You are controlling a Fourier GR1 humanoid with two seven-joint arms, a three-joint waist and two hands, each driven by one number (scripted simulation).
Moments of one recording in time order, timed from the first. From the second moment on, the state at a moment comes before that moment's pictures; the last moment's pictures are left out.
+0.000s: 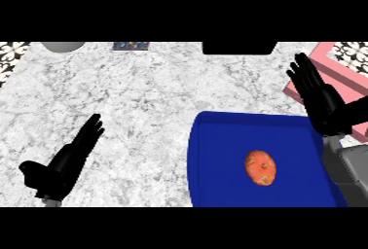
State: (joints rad) left arm 0.03 0.47 -0.31 -1.58 0.37 0.14 -0.02; right arm -0.36 -0.47 0.18 -1.37 -0.44 -0.11 -0.05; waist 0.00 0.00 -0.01
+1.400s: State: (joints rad) left arm -0.06 0.34 -0.19 -1.34 0.25 0.40 -0.01; right arm 0.45 -0.87 0.16 -2.18 0.21 -0.48 0.42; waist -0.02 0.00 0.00
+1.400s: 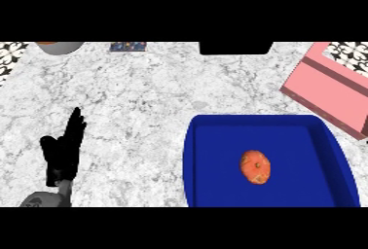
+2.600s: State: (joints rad) left arm -0.11 0.29 -0.14 -1.29 0.19 0.34 -0.01; right arm -0.01 -0.66 0.49 -2.20 0.42 -0.07 1.11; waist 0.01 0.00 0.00
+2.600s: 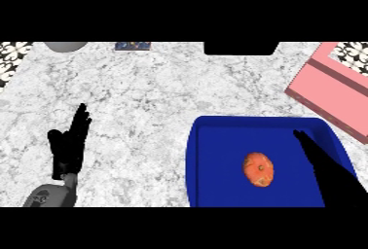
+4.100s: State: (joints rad) left arm -0.10 0.26 -0.08 -1.28 0.15 0.30 -0.01; right arm -0.12 -0.36 0.45 -1.86 0.59 0.11 1.12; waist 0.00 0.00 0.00
